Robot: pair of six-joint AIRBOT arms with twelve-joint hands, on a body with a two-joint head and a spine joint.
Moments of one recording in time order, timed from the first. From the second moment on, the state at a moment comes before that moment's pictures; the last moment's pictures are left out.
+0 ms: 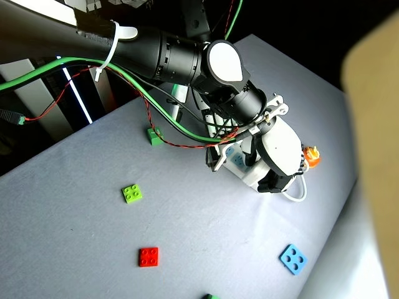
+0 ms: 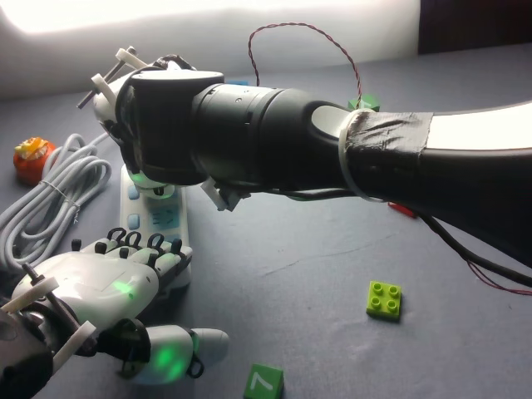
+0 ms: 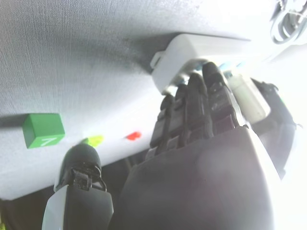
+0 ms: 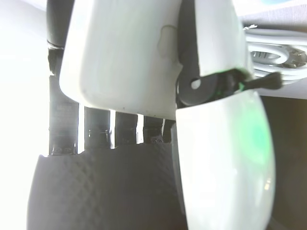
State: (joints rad) left arm 0.68 -0.89 0.63 -1.41 -0.69 2.12; right arm -0.11 -2.14 1.92 -1.08 -0.54 0.12
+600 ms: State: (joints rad) left arm 0.68 -0.89 0.63 -1.41 -0.69 2.12; right arm -0.12 -2.14 1.92 -1.09 -0.52 0.14
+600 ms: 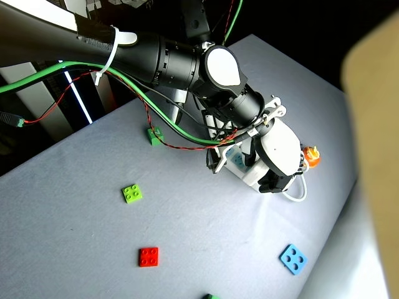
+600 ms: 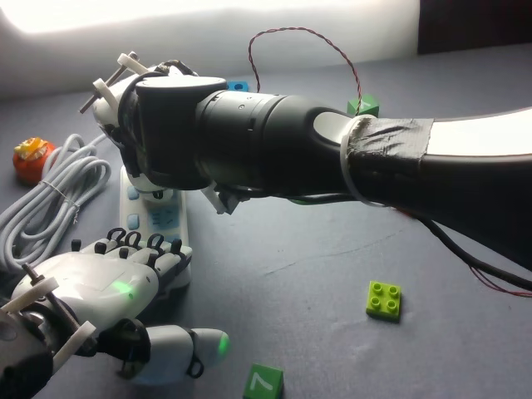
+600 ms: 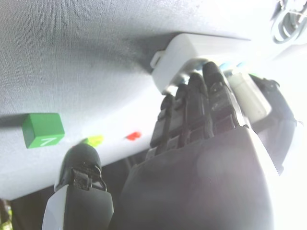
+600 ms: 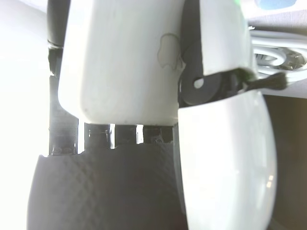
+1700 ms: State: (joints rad) left arm 0.68 -0.89 0.63 -1.41 -0.69 2.12; right arm -0.12 -2.12 1.92 -1.08 -0.48 0.17
